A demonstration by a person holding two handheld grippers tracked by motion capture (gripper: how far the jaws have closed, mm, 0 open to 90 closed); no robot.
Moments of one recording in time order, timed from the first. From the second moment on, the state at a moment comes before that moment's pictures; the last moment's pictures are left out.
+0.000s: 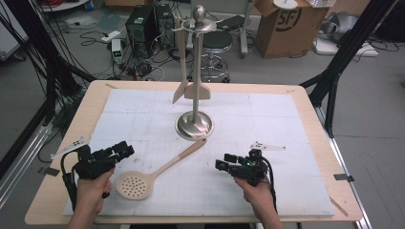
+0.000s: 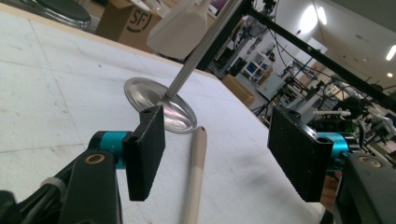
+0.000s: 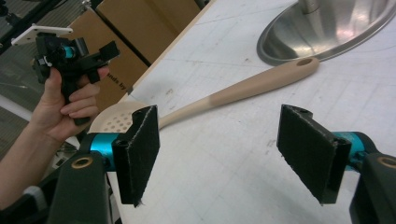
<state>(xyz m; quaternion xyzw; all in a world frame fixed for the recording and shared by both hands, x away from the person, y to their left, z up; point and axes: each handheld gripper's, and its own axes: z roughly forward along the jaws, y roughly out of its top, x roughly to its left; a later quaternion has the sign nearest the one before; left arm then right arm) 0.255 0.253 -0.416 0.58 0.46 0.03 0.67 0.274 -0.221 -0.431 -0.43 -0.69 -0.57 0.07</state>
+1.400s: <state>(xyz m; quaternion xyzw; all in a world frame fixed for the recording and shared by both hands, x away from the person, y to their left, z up) 0.255 0.221 -0.408 0.64 0.42 0.00 0.65 0.237 -0.288 -0.418 -0.43 -0.66 -0.62 -0.04</state>
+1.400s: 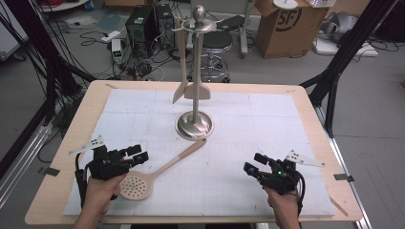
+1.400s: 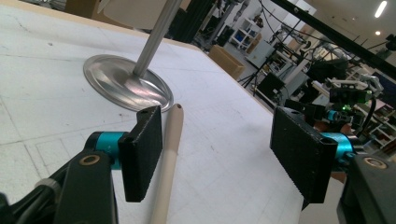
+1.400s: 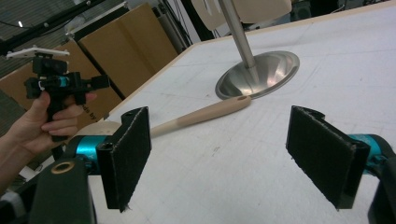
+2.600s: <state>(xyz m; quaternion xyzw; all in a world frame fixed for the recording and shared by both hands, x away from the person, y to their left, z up) 0.301 0.176 -0.396 0.76 0.42 -0.08 0.50 0.239 -0.291 -0.424 -0.44 -0.64 -0.62 -0.03</state>
